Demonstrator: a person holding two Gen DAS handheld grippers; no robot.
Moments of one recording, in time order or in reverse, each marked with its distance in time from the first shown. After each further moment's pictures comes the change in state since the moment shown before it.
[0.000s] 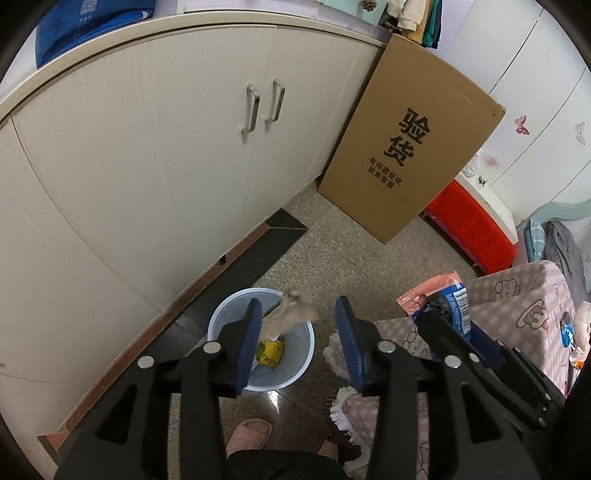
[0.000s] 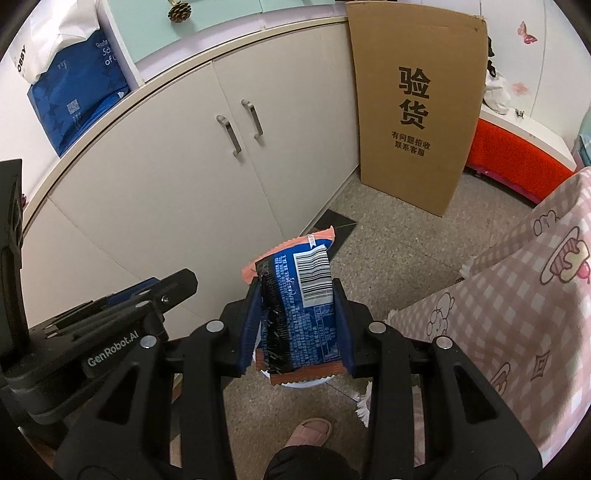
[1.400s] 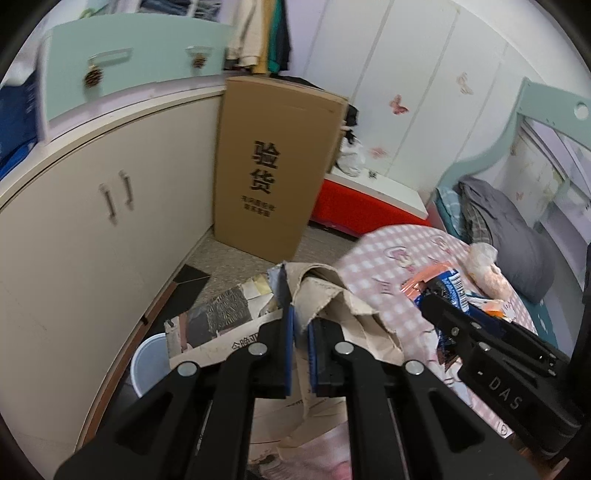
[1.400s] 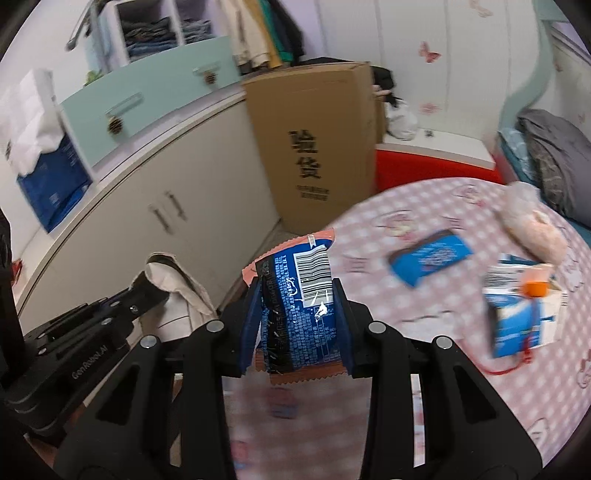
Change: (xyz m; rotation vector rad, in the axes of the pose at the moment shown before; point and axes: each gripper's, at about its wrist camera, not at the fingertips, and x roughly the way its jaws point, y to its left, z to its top) left arm -0.113 -0.207 -0.061 0.292 -0.176 -0.225; right arm -0.190 -0.146 -0.017 0.131 -0.201 -0.141
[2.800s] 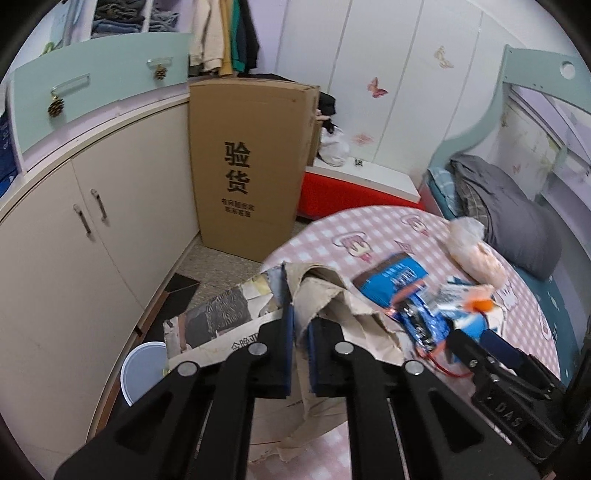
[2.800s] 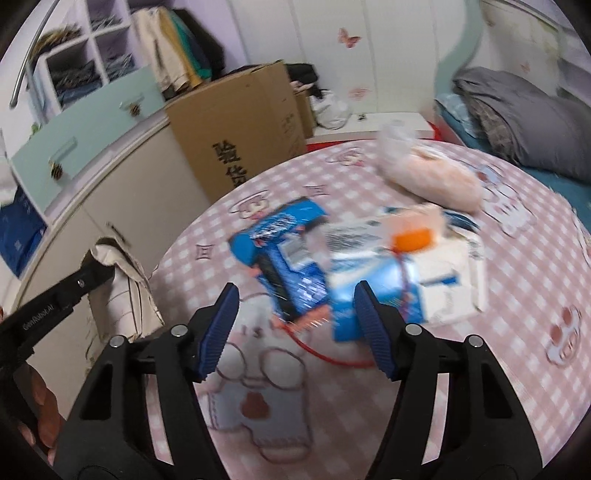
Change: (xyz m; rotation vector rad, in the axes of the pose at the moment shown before) left arm 0.038 -0.099 -0.007 0.104 0.008 0.024; right arm -0.017 -0.146 -0.038 0.190 -0.039 -0.131
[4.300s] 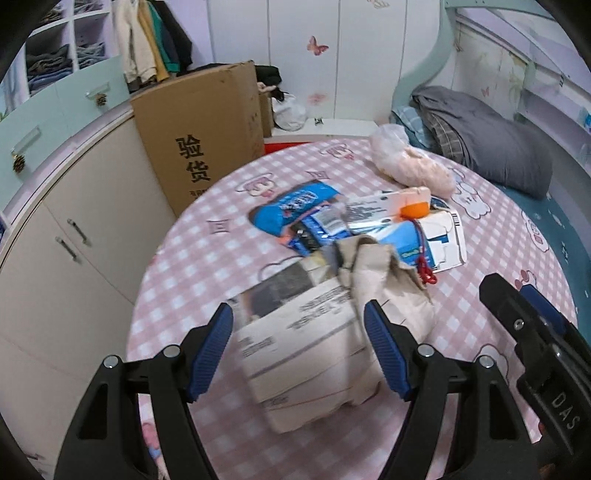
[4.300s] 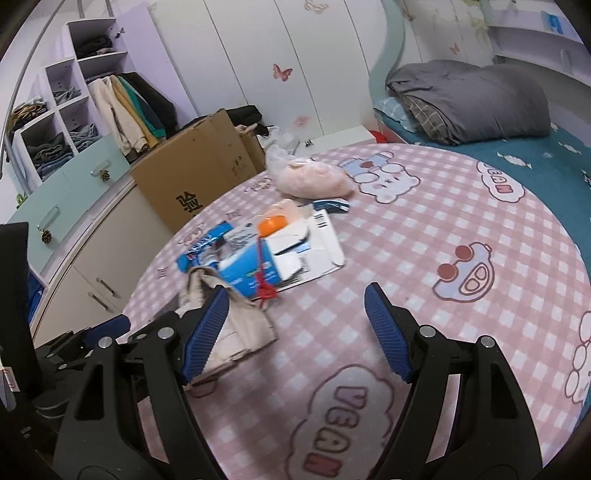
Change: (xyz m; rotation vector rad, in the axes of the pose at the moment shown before) left arm -0.004 -0.117 -0.060 0.269 0.115 0.021; right arm -0.083 -0.093 -0.052 0.234 -0.156 -0.070
